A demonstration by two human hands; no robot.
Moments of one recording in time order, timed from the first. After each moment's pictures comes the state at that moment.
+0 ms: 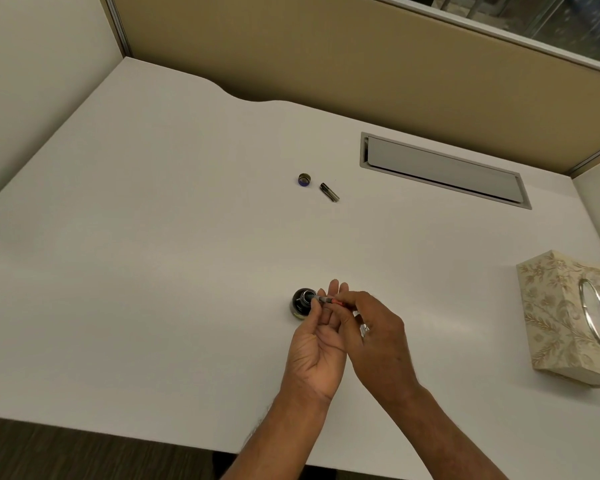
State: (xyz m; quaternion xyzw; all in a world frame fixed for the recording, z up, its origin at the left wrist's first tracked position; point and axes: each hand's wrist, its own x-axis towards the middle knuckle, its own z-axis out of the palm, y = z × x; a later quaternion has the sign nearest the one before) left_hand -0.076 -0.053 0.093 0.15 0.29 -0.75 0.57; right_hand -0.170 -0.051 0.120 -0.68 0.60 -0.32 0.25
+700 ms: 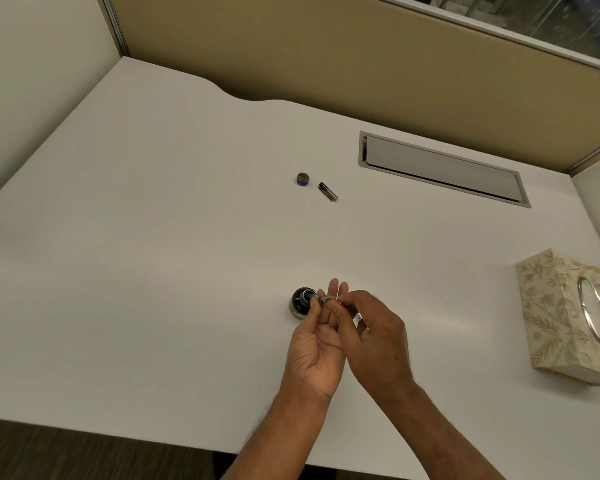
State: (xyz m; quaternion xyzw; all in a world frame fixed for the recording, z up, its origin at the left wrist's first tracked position) left_hand -0.077 -0.053 0.102 0.15 0.28 -0.76 0.57; right_hand -0.168 -0.051 0.121 -0.68 0.63 -0.32 0.20
